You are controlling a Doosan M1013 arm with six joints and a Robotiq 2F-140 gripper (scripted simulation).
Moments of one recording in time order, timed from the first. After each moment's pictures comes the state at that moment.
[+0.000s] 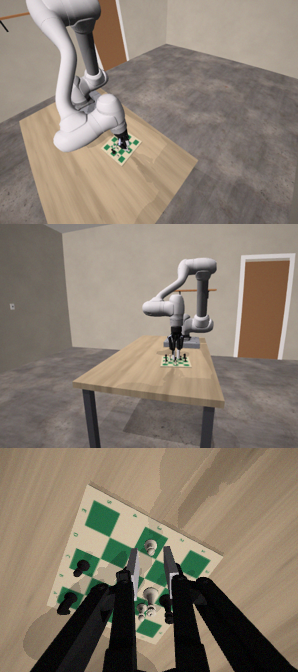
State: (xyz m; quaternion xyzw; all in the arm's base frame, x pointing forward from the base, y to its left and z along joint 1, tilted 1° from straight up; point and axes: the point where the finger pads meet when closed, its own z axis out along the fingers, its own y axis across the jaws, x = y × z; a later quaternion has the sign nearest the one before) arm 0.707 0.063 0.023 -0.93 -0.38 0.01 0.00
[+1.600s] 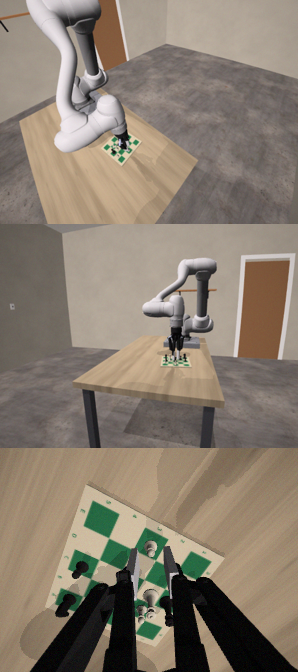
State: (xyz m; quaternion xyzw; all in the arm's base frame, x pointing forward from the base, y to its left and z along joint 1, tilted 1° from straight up) arm 0.707 0.063 0.018 -0.93 -0.38 0.01 0.00
